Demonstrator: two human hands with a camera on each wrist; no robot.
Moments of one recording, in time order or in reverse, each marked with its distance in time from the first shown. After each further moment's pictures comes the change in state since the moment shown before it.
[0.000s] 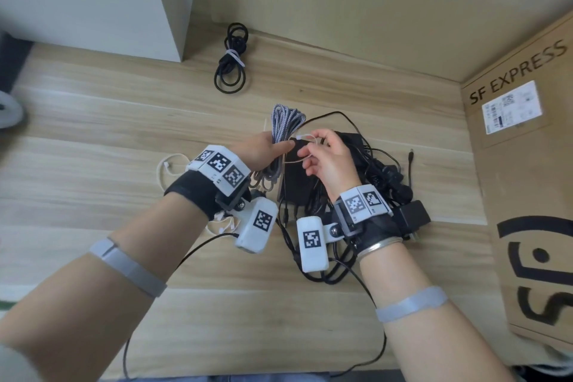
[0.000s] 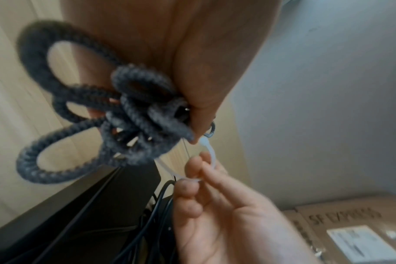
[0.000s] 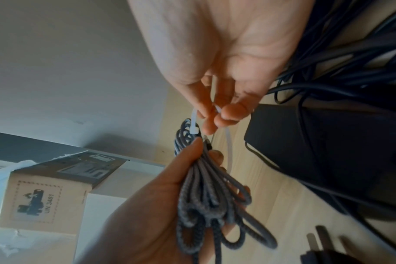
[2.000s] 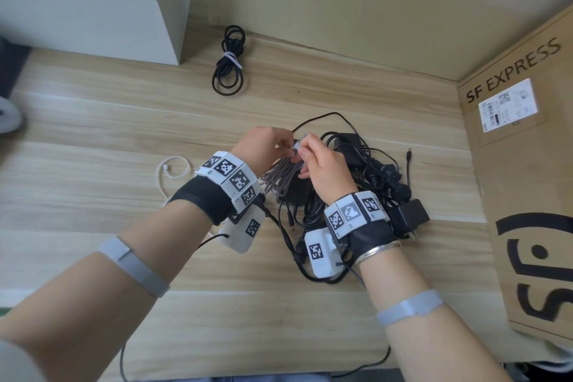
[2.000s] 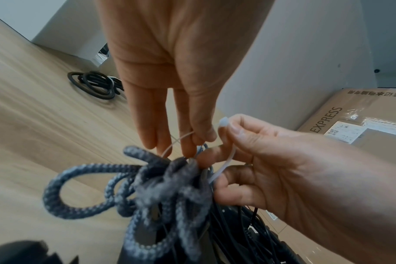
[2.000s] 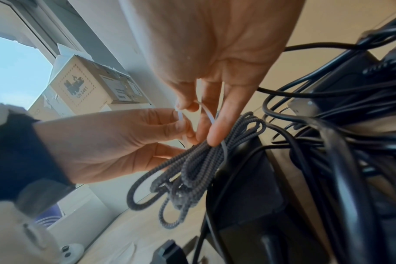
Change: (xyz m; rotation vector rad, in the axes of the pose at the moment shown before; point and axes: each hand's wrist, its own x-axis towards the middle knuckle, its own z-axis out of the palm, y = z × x) left_hand 0.013 -0.012 0.005 0.229 0.169 0.422; right_hand -0.006 0.006 -0.006 -0.620 -0.100 -0.315
